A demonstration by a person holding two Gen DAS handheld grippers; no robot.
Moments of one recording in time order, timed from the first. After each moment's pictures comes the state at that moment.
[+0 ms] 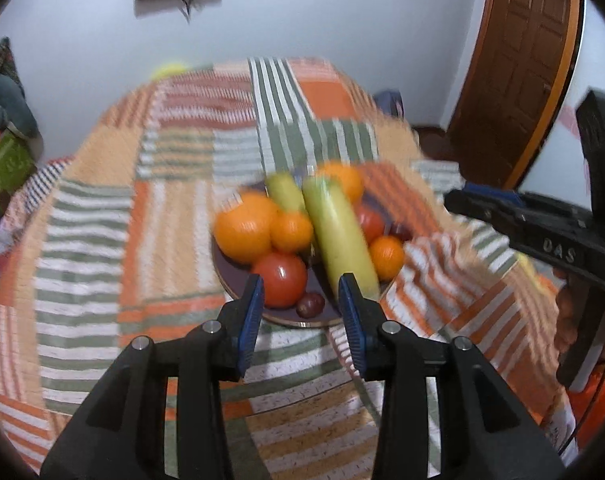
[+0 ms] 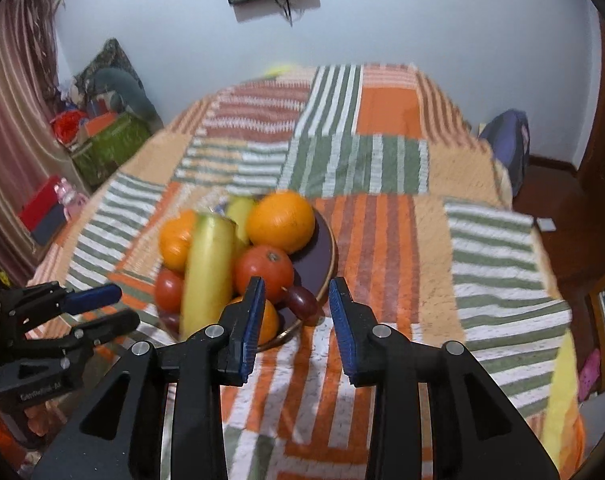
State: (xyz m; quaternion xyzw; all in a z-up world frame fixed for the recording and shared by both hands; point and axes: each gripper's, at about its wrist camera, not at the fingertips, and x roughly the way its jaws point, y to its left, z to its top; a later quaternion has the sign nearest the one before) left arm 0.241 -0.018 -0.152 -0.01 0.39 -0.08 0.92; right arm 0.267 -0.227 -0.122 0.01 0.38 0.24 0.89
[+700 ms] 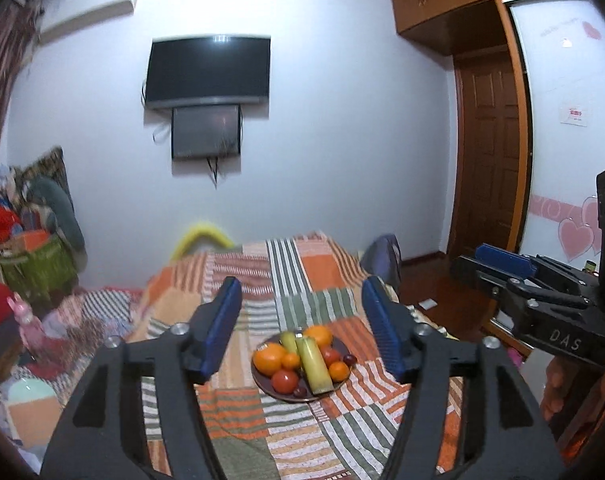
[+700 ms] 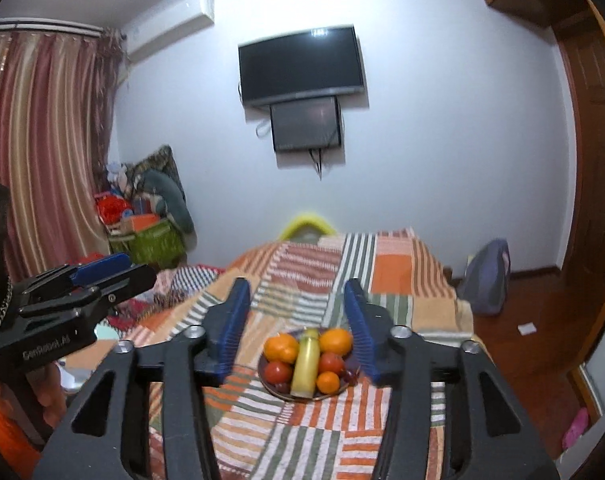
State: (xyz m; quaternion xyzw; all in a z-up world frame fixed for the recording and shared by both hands) left arm 0.064 -0.034 0.023 0.02 0.12 -0.05 0.99; right arm 0.094 -0.243 0.031 0.02 0.13 0.24 0.96
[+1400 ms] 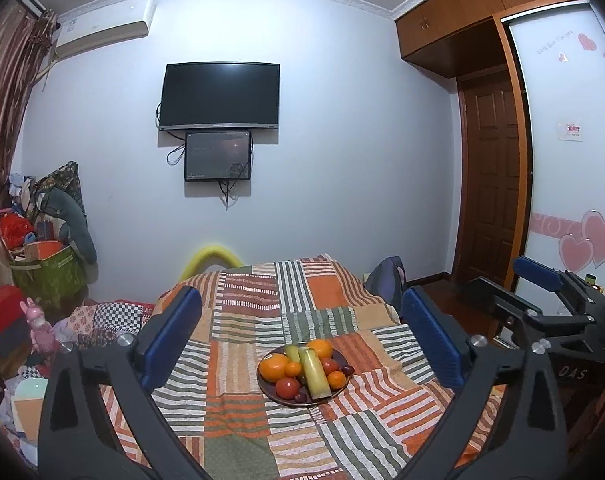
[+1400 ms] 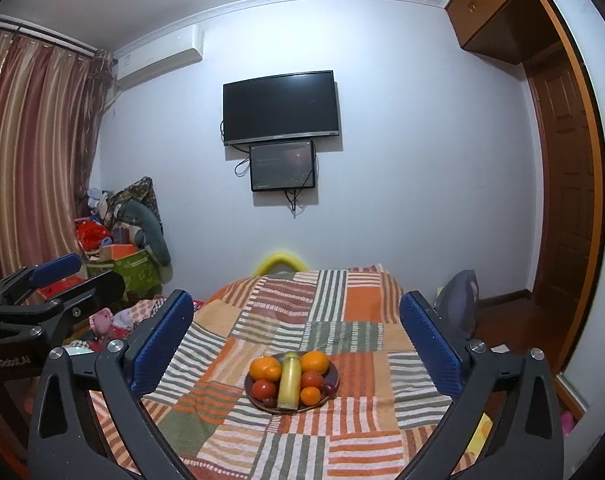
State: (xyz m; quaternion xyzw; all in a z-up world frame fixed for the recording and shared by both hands) left arm 0.023 -0.038 0.031 0.00 0.09 -0.04 1.00; right arm 0.060 -0.248 0.033 0.03 0.08 0.19 0.98
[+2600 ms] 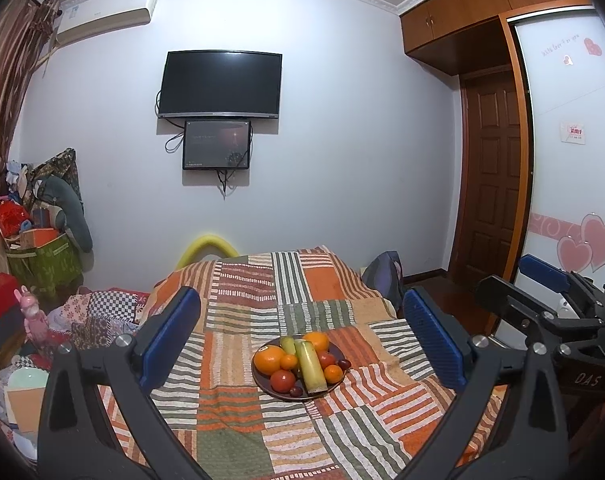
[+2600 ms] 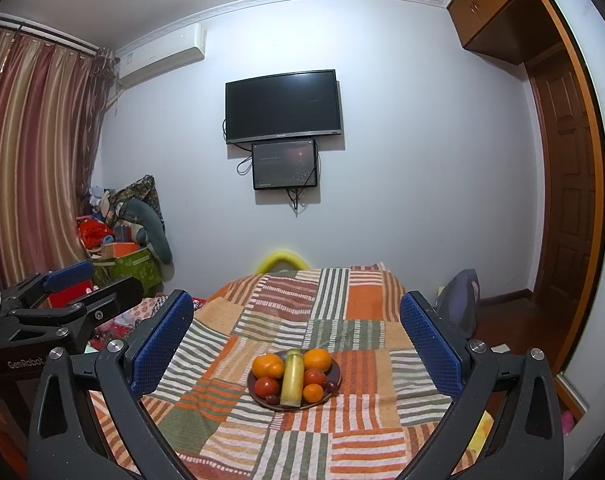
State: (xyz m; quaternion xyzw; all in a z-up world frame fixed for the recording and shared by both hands) left arm 0.027 -0.035 0.029 -0.01 0.11 -0.04 0.99; right arm 0.048 -0.250 0.034 0.02 0.08 0.19 0.98
